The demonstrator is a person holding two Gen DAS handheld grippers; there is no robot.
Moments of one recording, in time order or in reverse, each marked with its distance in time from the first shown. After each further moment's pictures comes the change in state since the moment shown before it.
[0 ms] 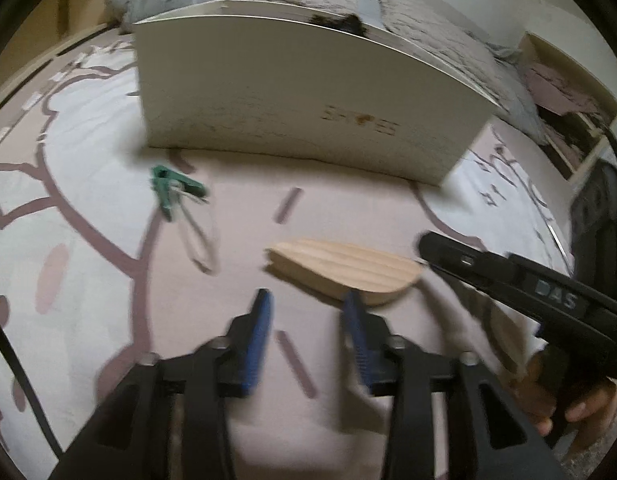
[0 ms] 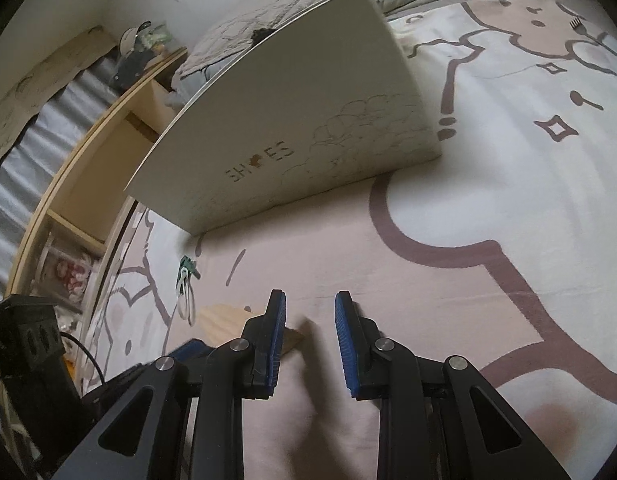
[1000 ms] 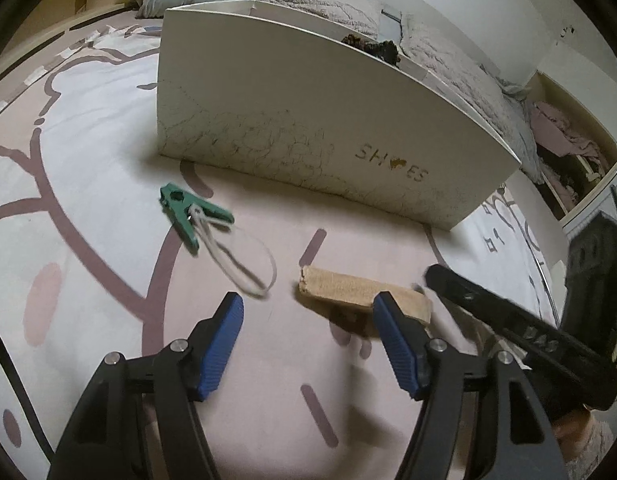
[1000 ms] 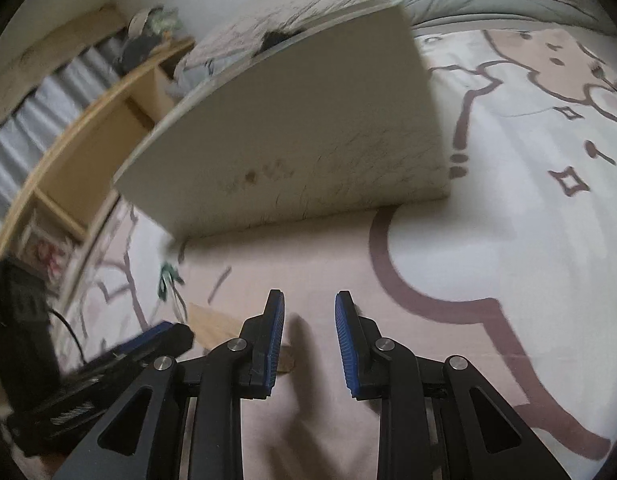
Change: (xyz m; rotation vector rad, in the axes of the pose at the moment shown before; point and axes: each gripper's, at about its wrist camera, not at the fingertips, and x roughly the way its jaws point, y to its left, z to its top) left arm 0.006 0.026 0.019 -0.100 -0.019 -0.083; right arm 0.011 0.009 0.012 -0.133 -0.003 -0.077
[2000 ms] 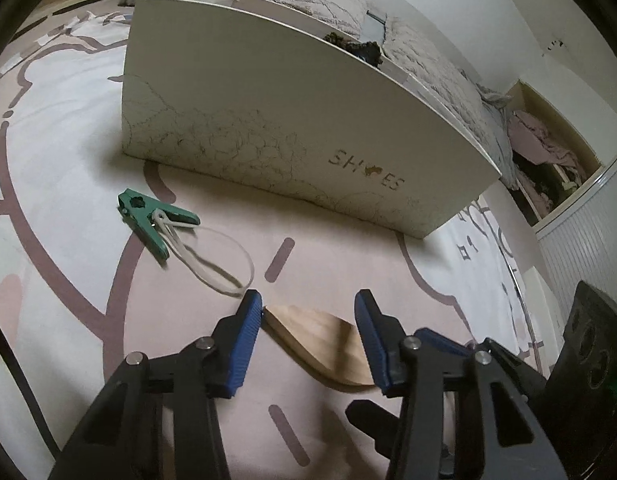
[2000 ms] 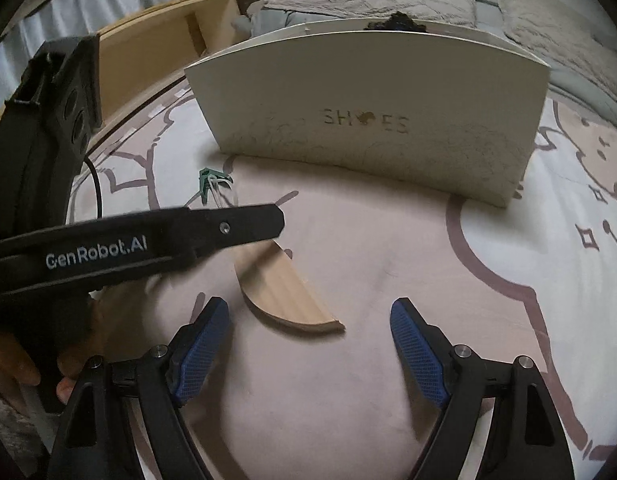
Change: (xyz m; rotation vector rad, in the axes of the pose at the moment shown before) left arm 0.013 -0.002 0.010 -0.027 0.010 -0.127; right arm -0.005 0.058 -0.038 -0.358 0.060 -0.075
